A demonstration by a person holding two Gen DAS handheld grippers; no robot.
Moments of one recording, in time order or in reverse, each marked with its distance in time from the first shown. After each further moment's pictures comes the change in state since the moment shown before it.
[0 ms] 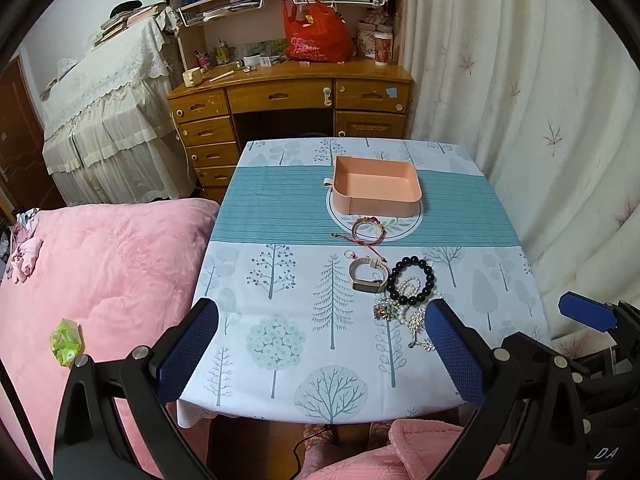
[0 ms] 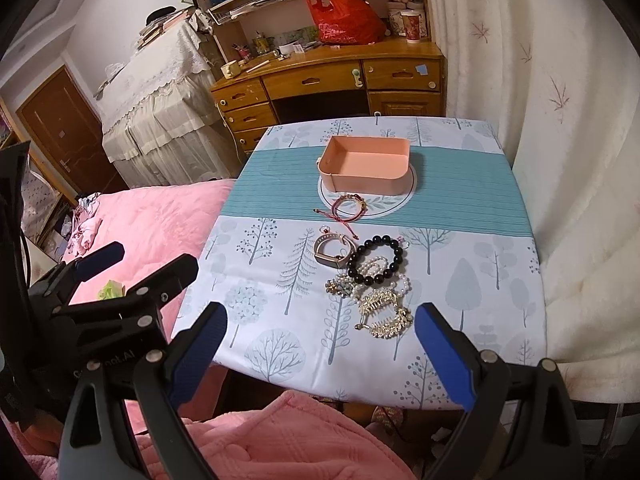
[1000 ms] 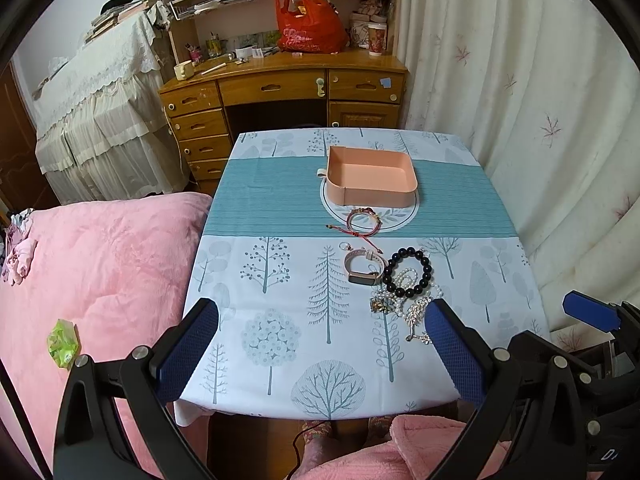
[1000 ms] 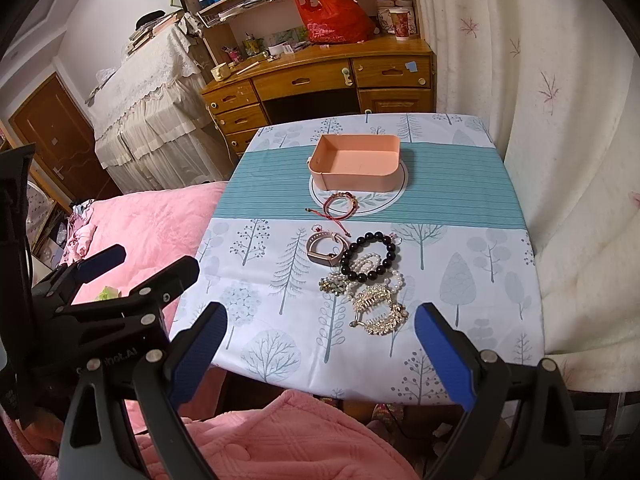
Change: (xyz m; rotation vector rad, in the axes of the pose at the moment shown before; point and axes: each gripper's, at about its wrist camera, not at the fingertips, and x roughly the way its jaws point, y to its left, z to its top) left arm 0.009 -0.001 -0.005 0.010 0.027 -0.023; right arm 0.000 -0.008 0.000 0.028 0.002 -0.012
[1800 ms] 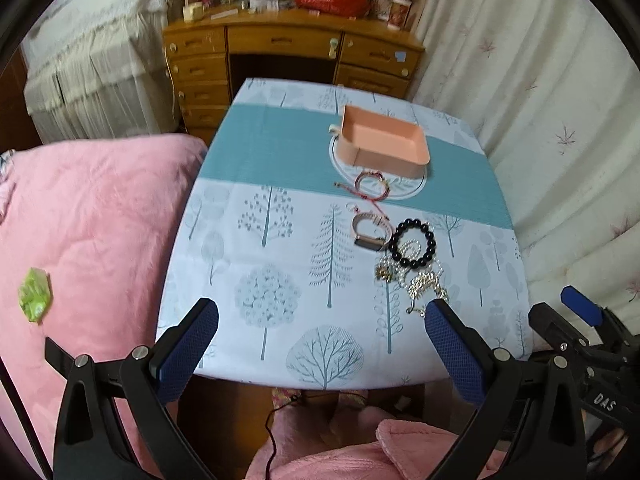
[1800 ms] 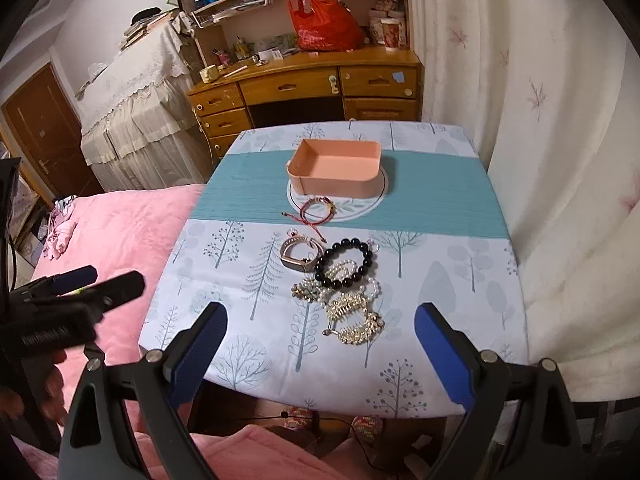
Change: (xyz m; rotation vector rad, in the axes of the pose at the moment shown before) left arm 0.029 0.059 -0.019 -0.132 0.165 -0.116; right arm 0.021 -0.013 -0.015 0.000 -0.037 -0.069
